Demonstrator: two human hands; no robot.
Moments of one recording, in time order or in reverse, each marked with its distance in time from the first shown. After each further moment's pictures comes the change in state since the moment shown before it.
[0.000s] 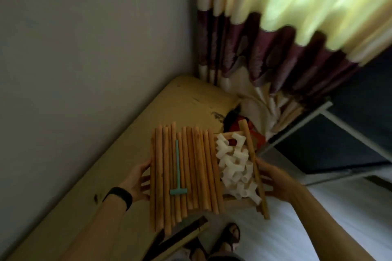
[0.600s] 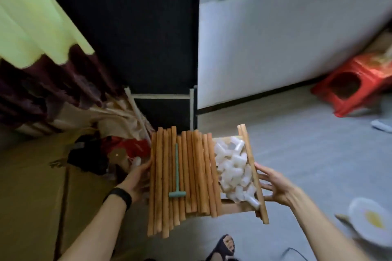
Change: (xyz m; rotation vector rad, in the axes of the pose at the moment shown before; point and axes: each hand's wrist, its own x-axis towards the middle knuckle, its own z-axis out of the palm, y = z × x) left_hand -0.069 -0.179 0.429 0.767 -0.465 0.024; right_hand -0.199 0.310 -0.354 0.742 0.401 -0.026
